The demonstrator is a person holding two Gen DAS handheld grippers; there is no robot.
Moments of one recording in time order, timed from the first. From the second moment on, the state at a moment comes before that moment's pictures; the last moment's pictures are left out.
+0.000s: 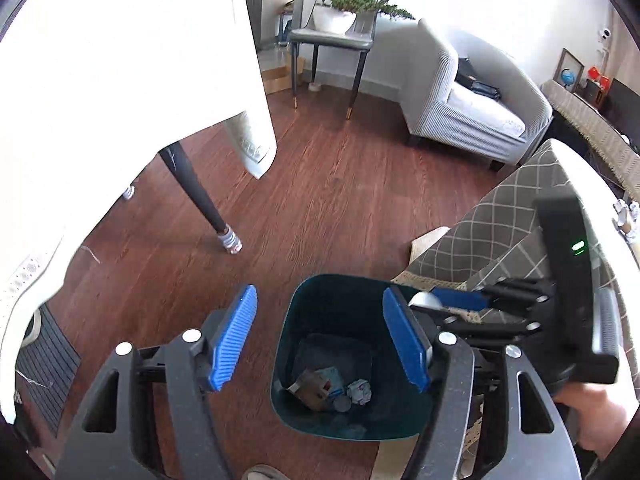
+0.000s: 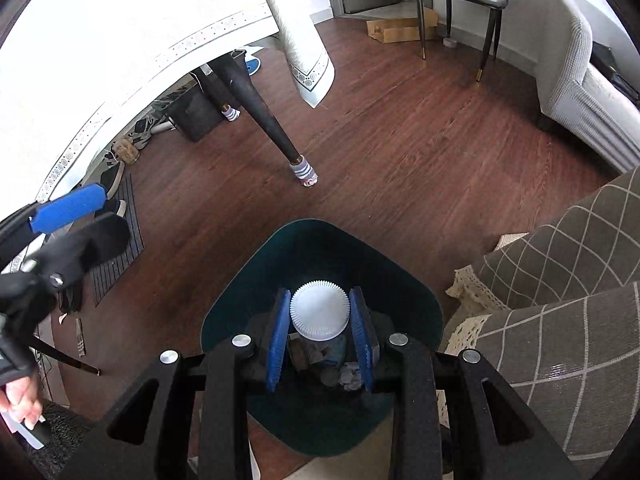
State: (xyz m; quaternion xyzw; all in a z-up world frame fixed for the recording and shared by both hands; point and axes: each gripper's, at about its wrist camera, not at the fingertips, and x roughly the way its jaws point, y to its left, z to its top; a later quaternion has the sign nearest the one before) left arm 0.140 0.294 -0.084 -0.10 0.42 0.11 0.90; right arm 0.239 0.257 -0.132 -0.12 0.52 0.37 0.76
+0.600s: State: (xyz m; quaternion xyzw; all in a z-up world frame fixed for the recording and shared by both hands) left arm 0.140 0.278 -0.025 -0.09 0.37 0.11 0.92; right arm 0.207 0.272 -0.169 -0.17 0.55 0.39 0.72
